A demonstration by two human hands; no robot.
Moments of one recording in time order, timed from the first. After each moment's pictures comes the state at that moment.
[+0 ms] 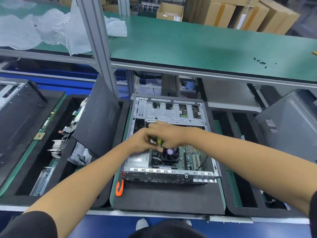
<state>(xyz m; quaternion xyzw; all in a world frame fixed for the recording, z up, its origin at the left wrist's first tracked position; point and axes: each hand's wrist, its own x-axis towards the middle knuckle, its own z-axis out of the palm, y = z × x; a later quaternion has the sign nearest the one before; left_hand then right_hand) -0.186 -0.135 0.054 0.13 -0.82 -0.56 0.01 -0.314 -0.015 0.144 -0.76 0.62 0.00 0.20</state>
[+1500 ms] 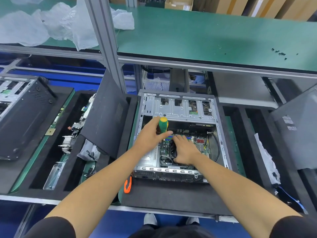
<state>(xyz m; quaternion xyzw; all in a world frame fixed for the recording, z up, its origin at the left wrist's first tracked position) -0.191 -0.123 0.042 0.21 -0.86 -0.42 0.20 -0.323 0.030 0.006 -0.53 0.82 0.02 0.20</state>
